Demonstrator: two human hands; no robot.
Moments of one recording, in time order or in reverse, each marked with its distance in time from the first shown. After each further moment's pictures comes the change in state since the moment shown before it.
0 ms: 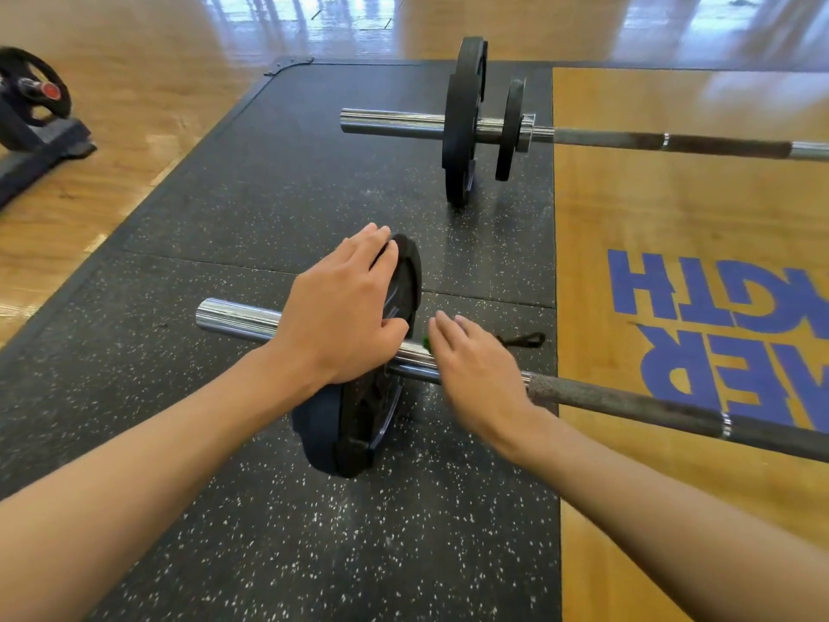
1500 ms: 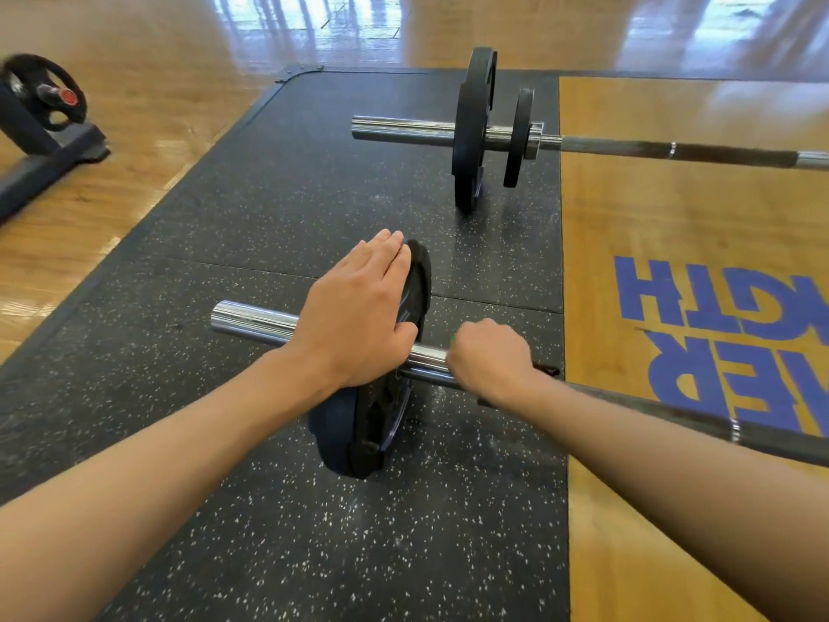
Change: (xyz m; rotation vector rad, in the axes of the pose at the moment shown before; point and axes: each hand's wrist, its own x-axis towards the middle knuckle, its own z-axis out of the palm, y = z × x) left_hand -0.005 0.002 -0.007 0.015 -0.024 0.017; right_hand 0.028 -0.004 -0.028 0.142 -0.302 0.360
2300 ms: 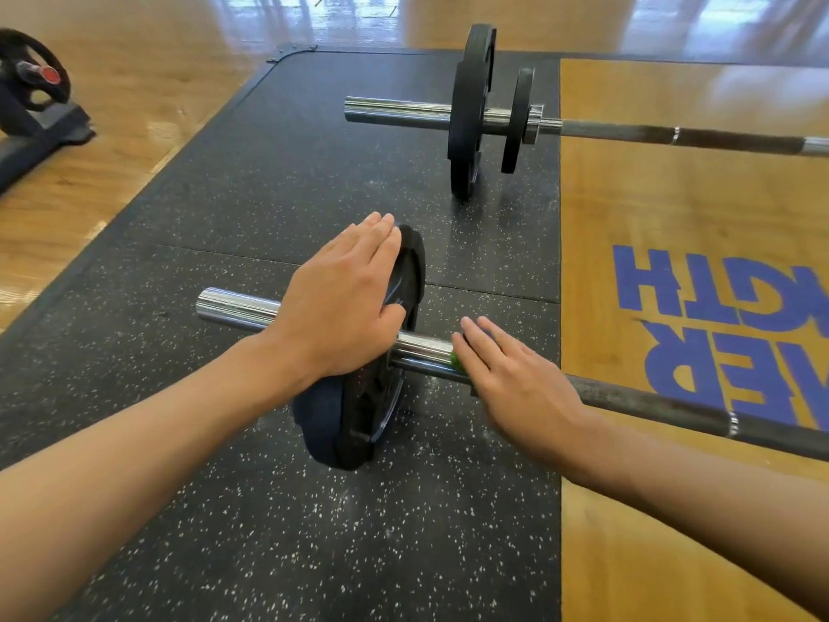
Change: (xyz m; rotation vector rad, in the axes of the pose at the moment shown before) left_hand 0.003 -0.004 0.004 -0.060 0.030 0.013; right_hand -0.040 0.057 0.031 -0.312 0.331 -0.534
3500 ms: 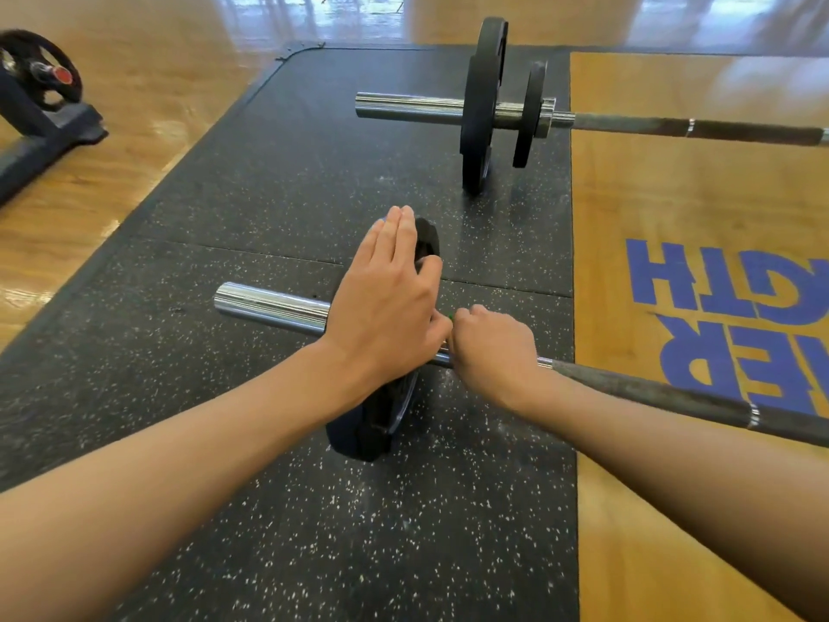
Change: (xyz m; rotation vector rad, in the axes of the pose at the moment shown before) left_hand -0.001 0.023 0.015 0.202 0.054 0.036; right_hand 0.065 -0.030 -0.013 0.139 -0.232 0.408
